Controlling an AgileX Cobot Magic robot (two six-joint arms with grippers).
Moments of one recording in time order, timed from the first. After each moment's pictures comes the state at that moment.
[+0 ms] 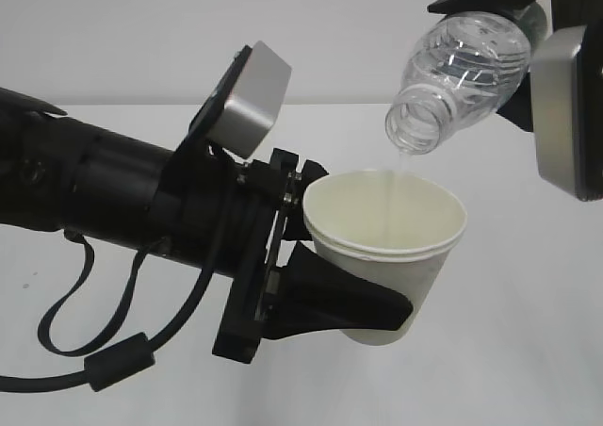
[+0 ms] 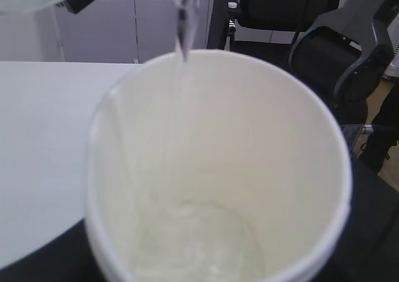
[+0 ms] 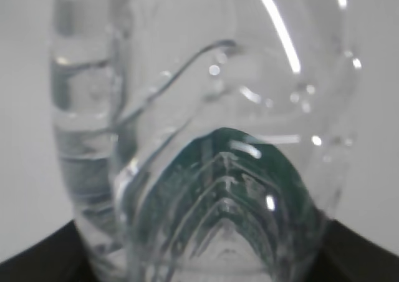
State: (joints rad) left arm -0.64 1.66 -0.90 1.49 -1.00 -1.05; right arm 0.26 1.18 -0.86 -1.79 -0.43 -0.01
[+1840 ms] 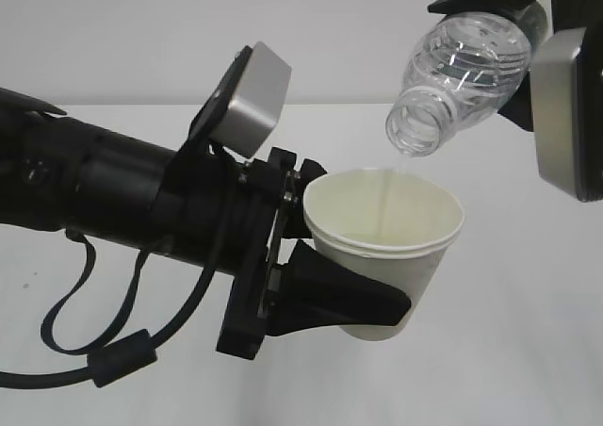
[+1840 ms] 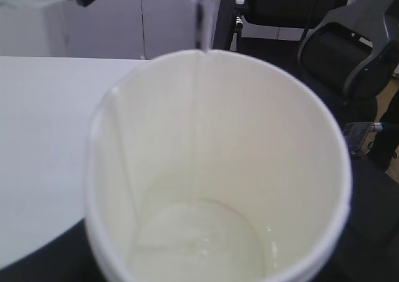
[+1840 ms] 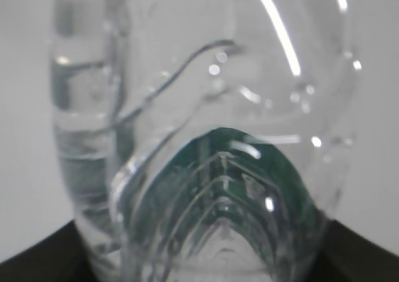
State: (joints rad) left arm -0.64 1.66 -0.90 1.49 -0.98 -1.05; right arm 0.26 1.18 -0.86 -1.79 -0.43 -0.03
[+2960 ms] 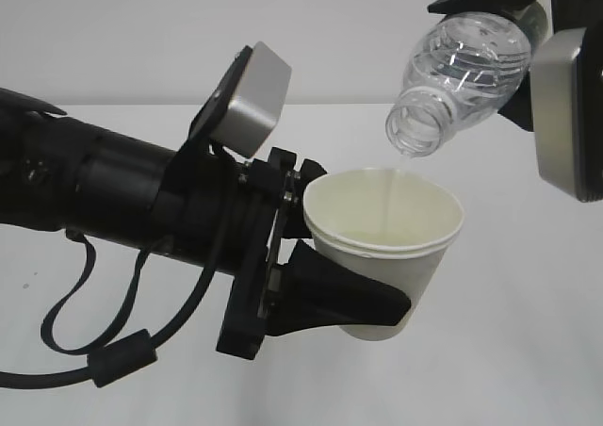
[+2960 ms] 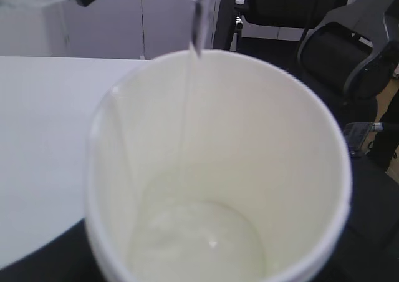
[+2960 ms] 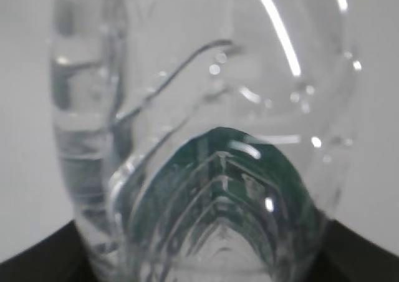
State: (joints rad) left arm -0.64 1.66 -0.90 1.49 -0.98 -1.05; right arm 0.26 1.18 -0.86 -1.79 -0.43 -0.03
